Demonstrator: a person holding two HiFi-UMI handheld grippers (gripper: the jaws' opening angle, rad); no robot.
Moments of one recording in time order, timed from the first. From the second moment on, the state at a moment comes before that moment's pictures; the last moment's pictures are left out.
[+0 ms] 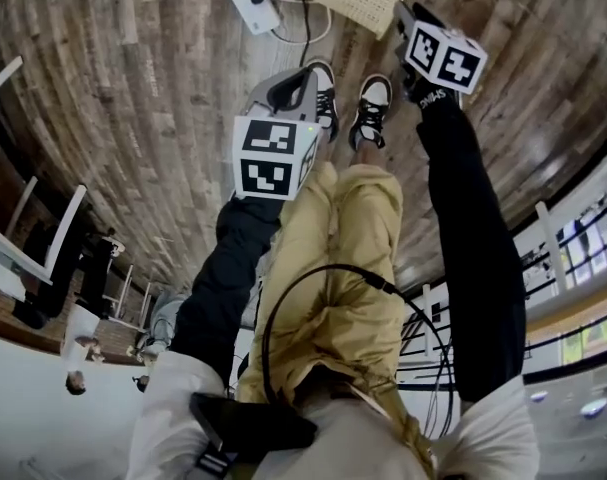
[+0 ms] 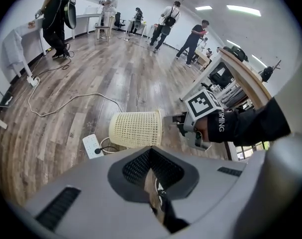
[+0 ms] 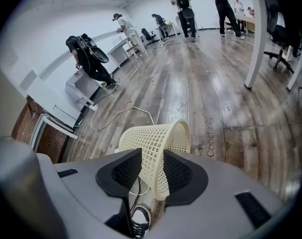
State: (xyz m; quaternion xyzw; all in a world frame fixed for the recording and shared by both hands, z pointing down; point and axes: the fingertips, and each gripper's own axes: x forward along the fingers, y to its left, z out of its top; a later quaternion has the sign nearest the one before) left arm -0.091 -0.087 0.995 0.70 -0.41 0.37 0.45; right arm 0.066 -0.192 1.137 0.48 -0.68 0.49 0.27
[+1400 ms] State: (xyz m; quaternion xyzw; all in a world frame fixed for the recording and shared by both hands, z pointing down) left arm 0.008 -0.150 0.321 0.87 -0.46 0.08 0.15; right arm 0.094 -0.152 0.292 0.53 -0.84 0.09 0.05
